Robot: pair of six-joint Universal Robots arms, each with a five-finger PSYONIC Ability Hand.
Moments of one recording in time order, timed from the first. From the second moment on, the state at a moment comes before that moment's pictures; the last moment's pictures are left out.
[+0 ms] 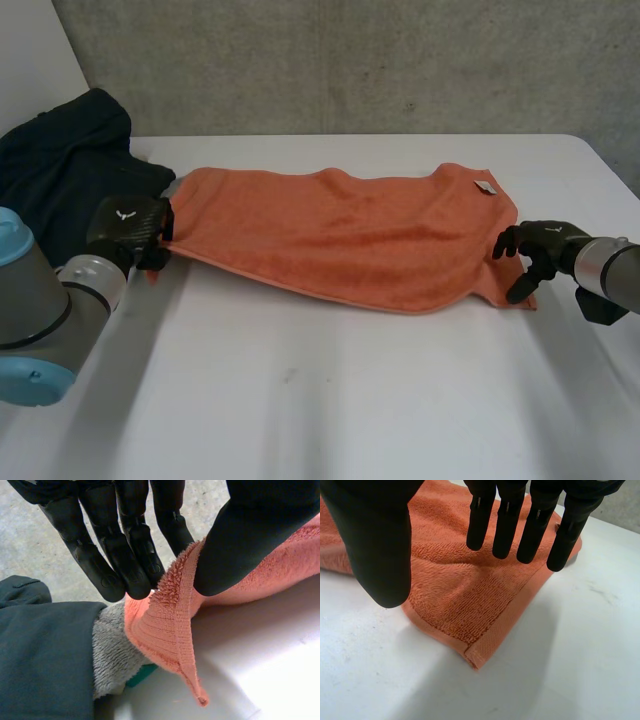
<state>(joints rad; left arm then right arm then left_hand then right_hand) 4.54 -1.96 -1.76 3.59 -1.42 3.40 1.62 -0.93 1.27 0.25 1.25 2.82 1.15 1.20 1.19 1.20 1.00 0.55 0.53 0.53 0.53 0.33</state>
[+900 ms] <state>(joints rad) 4.56 -1.92 -1.77 3.57 -1.41 3.39 1.63 -0.81 1.30 -0.02 1.20 2.54 1.15 1.20 1.19 1.20 1.00 0.76 0.76 0.77 0.76 0.58</state>
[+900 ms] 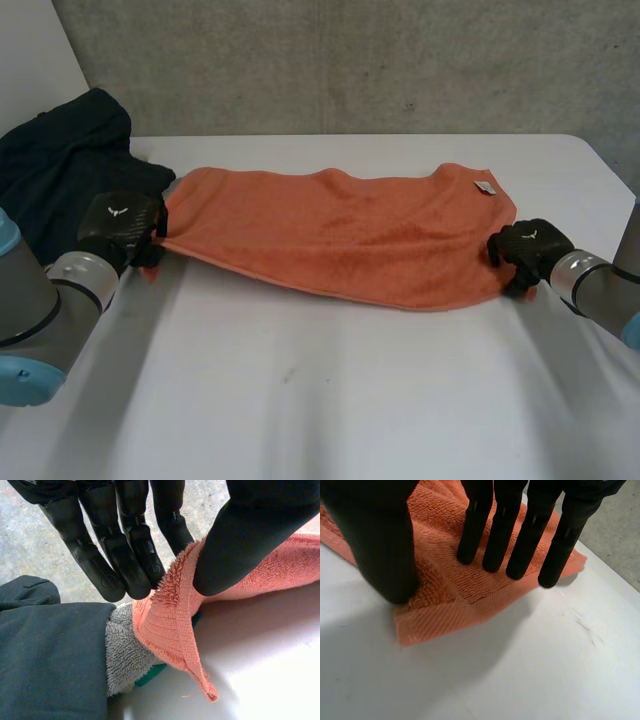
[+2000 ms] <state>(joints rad) 4.35 -2.27 -1.08 3.14 -1.61 3.88 1.53 -0.87 1.04 0.31 1.29 2.40 1.15 1.20 1.19 1.20 1.00 1.11 1.18 1.19 1.20 0.99</state>
